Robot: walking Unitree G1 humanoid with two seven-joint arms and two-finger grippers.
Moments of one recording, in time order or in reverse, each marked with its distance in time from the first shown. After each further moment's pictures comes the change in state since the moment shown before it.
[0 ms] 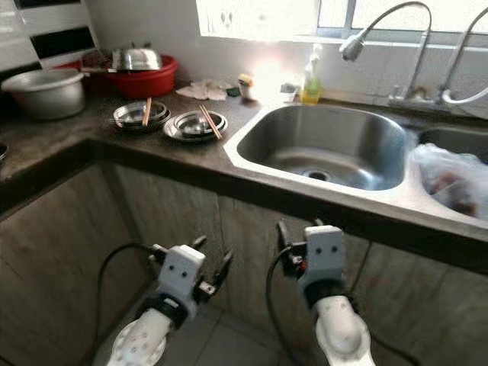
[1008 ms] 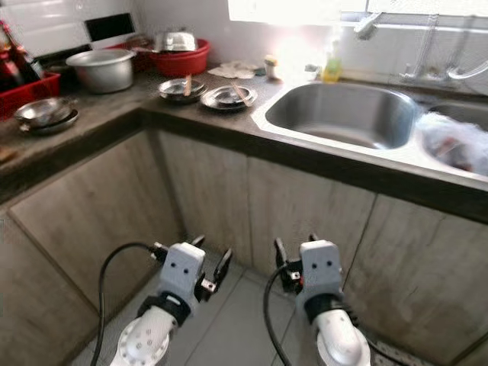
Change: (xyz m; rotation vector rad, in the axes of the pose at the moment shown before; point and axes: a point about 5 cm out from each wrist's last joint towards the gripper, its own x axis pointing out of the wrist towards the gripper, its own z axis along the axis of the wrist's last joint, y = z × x) left arm 0.000 -0.002 -0.003 -0.013 0.038 0.006; right arm -0.007 0.006 -0.020 -0.028 0.064 0.054
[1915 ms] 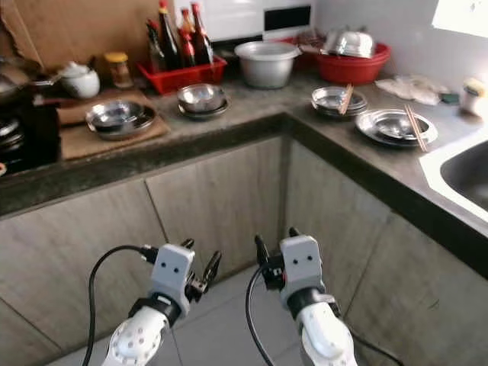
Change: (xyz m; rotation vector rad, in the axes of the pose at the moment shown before) left arm 0.002 0.001 -0.003 -0.035 0.028 0.004; right arm 0.008 0.006 0.002 -0.032 -0.020 0.055
